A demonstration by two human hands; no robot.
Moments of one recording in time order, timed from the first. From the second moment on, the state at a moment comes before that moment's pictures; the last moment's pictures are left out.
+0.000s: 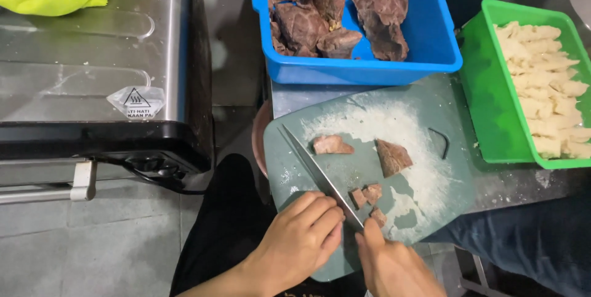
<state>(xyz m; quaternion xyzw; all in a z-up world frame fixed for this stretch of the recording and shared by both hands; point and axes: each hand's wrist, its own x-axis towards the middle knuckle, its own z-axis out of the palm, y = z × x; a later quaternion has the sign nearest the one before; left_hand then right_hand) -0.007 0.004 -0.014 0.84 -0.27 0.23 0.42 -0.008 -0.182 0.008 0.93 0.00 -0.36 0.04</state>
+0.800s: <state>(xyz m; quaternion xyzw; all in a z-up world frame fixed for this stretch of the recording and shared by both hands) -0.018 0.010 -0.015 0.86 -0.23 0.20 0.41 -0.067 -0.238 0.011 0.97 -0.05 -0.17 0.19</state>
